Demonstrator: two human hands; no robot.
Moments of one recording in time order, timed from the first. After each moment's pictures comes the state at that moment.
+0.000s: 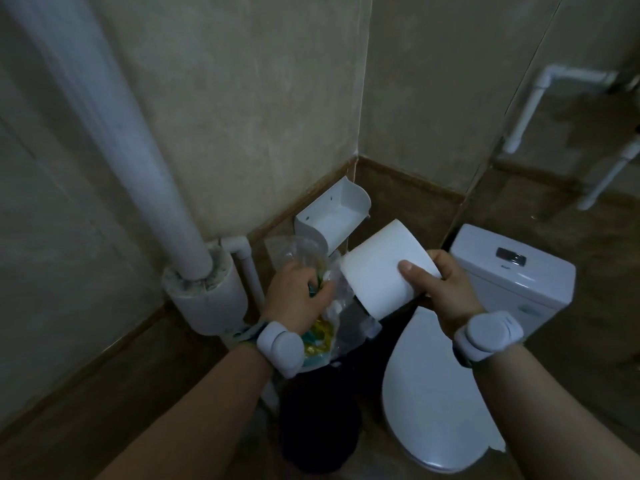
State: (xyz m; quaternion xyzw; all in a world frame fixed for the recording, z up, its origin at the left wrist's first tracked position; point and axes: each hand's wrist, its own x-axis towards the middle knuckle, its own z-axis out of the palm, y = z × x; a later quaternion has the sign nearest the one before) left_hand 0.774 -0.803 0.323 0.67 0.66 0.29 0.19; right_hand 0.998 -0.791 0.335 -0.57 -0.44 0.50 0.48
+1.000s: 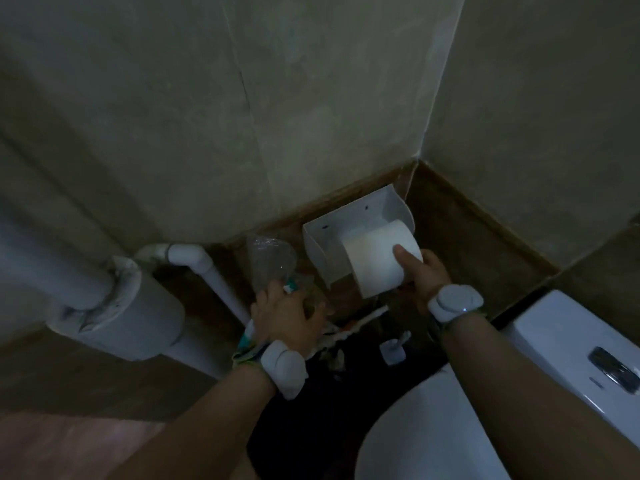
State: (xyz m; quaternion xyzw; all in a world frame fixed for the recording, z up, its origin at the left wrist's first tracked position) left_hand 0.846 -0.684 0.257 0.45 0.88 0.06 0.13; right_hand 1.011 -0.525 0.234 -0.54 -0.38 0.69 0.31
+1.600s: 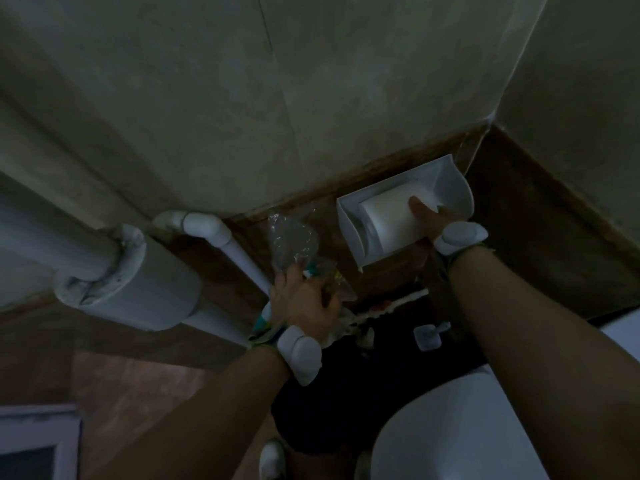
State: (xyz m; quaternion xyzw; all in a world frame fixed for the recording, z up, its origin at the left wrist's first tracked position) left_hand 0.834 -0.674 0.222 0.43 0.89 0.05 0.12; right_hand 0.946 -0.431 0.173 -0.53 -0.48 0.67 0.21
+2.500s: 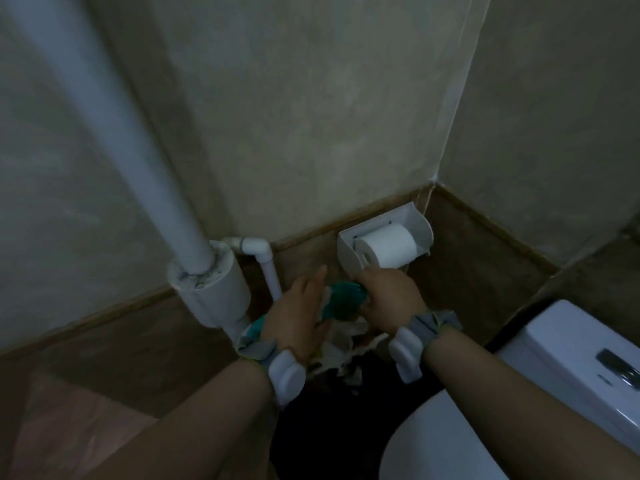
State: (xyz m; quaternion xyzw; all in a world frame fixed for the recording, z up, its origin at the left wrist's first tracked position) left_hand 0.809 -0.776 0.301 0.62 0.76 0.18 0.12; right_hand 0.955 -0.659 0.301 -0.32 -0.93 0.09 0.16
